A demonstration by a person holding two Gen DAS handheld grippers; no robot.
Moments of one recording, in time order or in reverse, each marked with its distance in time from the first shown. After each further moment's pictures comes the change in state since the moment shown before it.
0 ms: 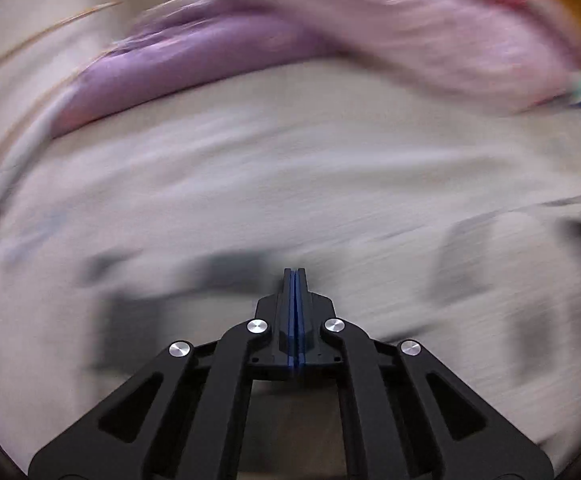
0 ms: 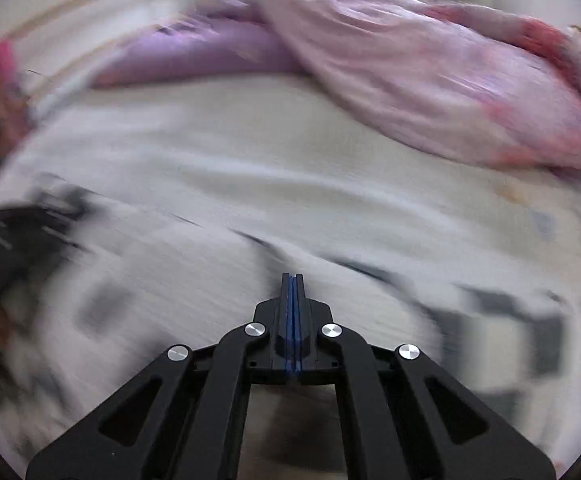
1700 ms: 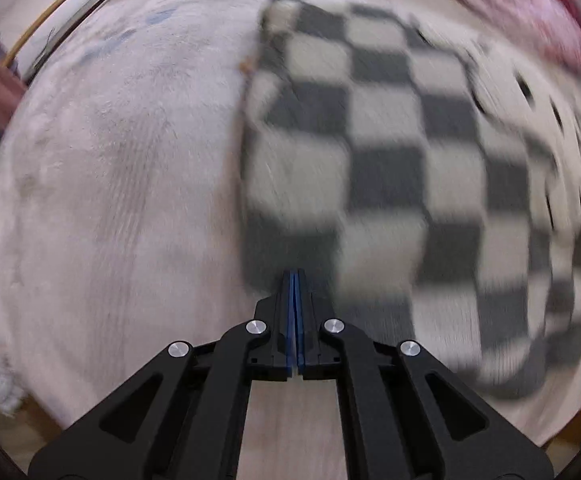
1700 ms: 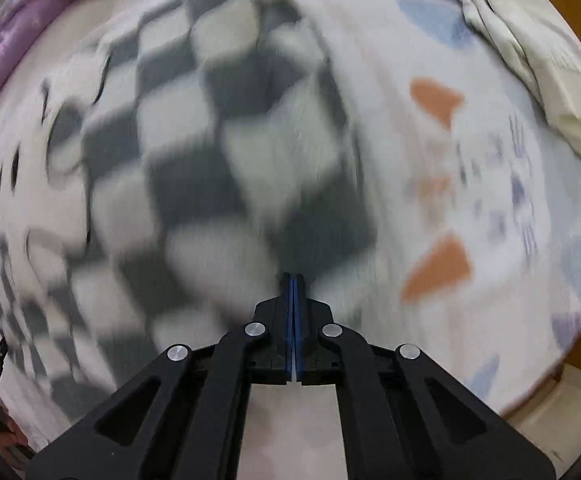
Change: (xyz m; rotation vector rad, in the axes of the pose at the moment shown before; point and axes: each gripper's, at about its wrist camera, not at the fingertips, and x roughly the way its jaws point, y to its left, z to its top) left arm -0.119 0.045 -0.153 -0.117 0.370 -0.073; right arm -0.124 -0.072 -0.146 0.558 0.520 -0.169
